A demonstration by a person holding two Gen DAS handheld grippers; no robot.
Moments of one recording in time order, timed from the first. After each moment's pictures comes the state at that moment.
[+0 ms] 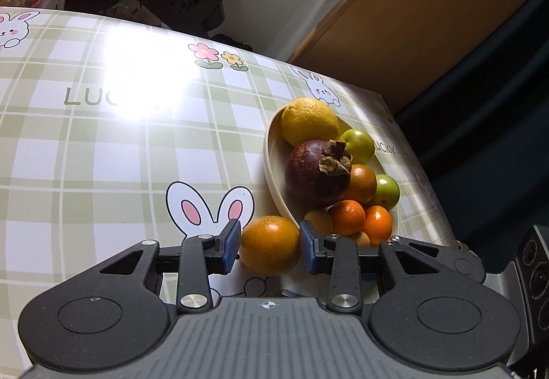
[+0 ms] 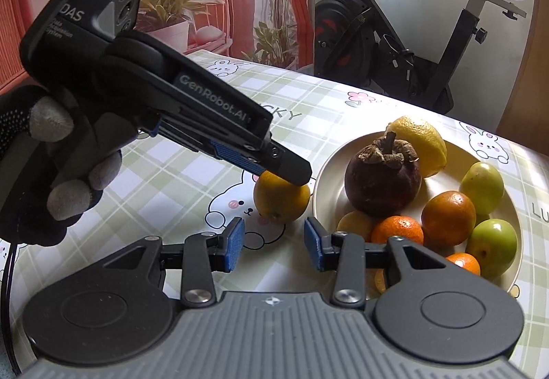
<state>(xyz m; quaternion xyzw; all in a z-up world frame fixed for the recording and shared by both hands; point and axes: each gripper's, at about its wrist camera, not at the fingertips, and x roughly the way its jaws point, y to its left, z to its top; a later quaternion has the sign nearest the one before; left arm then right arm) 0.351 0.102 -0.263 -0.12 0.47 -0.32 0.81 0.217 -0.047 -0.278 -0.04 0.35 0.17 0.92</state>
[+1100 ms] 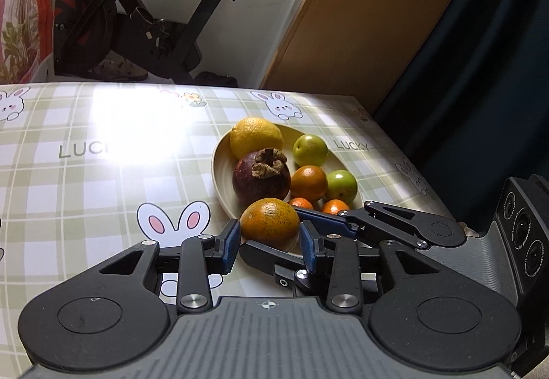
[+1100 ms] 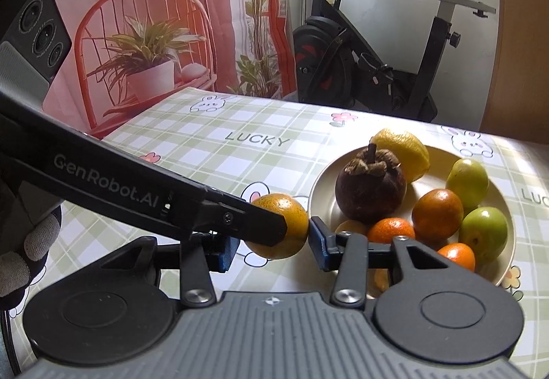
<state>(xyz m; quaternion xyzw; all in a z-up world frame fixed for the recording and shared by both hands) 0.299 0.072 -0.209 -0.04 0.40 -0.33 0.86 0.194 -0.057 -0.261 0.01 0.28 0.14 0.95</state>
